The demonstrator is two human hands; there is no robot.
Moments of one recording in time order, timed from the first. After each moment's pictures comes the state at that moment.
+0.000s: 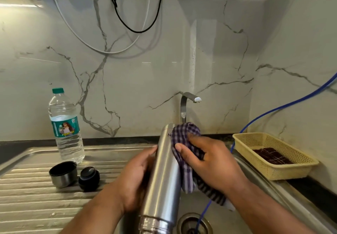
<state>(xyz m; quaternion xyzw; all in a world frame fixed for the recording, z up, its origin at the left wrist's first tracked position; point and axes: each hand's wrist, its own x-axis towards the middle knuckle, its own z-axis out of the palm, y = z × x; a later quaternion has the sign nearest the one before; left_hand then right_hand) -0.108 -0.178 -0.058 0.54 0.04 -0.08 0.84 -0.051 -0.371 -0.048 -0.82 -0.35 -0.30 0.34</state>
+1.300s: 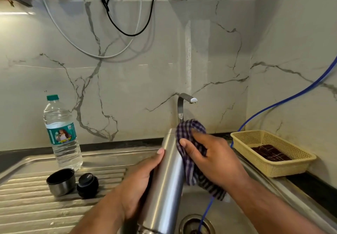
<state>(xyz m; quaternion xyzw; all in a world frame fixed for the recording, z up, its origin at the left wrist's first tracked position) -0.108 -0.180 -0.064 0.60 -0.01 -0.08 0.80 -0.042 -0.378 -0.048 -0.82 -0.33 -0.31 0.34</state>
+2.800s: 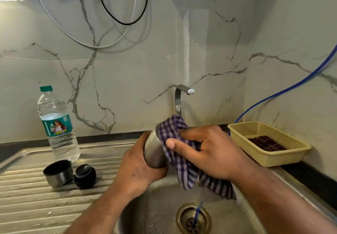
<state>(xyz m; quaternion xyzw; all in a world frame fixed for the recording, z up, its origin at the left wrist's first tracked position) -0.091 -0.168 -0.085 0.87 -0.07 0.28 0.41 -0.071 -0.381 -0.022 -0.81 -0.42 -0.23 0.33</state>
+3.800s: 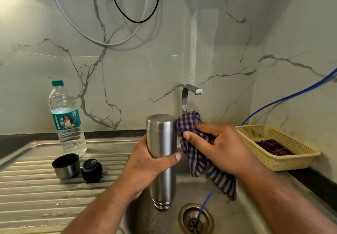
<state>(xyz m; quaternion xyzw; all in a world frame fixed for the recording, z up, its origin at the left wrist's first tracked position) -0.099 -0.174 -0.078 0.80 -0.04 0.17 0.58 -0.053 -0.386 -0.034 -0.81 -0.37 -0.22 0.41</state>
